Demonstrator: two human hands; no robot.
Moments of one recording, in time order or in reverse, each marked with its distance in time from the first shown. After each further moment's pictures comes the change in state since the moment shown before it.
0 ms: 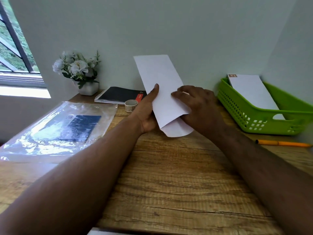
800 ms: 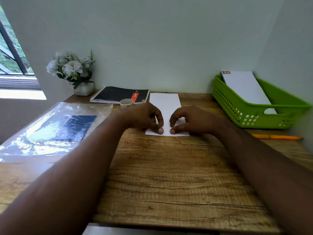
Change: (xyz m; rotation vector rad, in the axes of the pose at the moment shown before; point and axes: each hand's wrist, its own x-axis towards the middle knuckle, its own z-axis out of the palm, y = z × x) left_hand -0.014 0.024 -0.006 1.638 -0.243 -0.100; right_hand -0.005 0.013 -0.004 0.435 -0.747 0.177
